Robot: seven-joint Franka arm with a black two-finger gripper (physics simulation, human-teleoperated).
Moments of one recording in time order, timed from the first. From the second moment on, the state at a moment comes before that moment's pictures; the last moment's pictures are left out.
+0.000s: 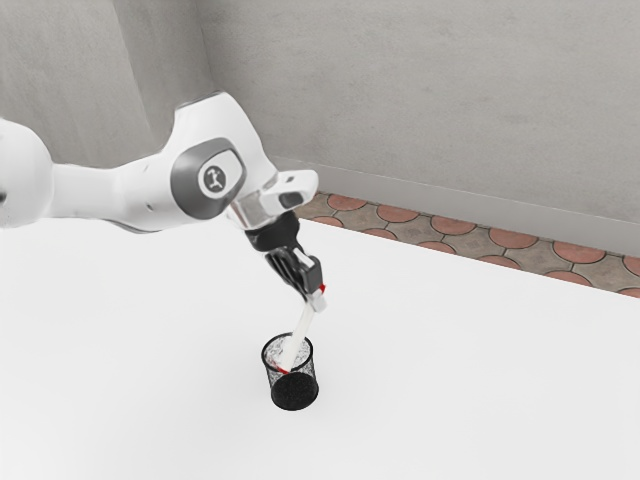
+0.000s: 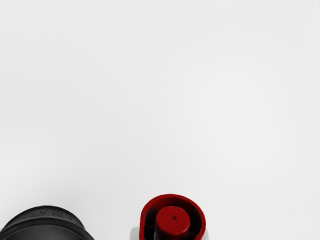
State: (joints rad) arm -0.38 0.02 0.14 -2.07 -0.44 2.17 0.38
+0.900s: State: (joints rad) arm -0.37 0.07 0.14 -2.12 -0.33 2.38 0.42
